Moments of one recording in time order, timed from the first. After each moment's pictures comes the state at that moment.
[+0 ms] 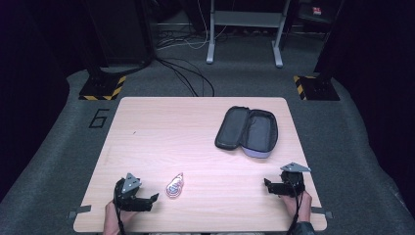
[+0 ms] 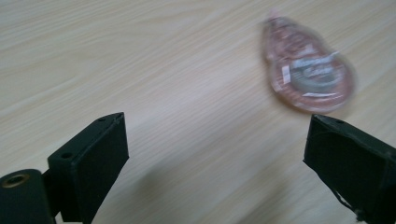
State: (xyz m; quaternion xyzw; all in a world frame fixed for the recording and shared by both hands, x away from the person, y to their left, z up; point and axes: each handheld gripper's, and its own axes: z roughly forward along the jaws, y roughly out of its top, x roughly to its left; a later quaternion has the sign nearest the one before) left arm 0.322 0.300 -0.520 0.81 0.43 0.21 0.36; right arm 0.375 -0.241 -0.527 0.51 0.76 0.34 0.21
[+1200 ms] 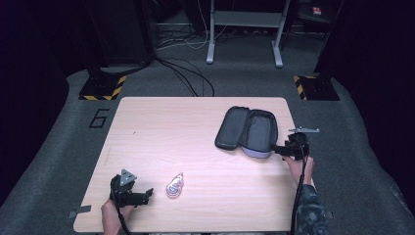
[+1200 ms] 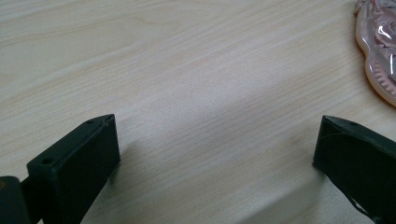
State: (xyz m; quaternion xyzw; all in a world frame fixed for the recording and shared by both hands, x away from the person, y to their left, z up) left arm 0.340 0.309 -0.532 0.78 0.49 0.21 0.33; right arm 0.475 -0.265 -0.473 0.57 0.72 0.37 0.17
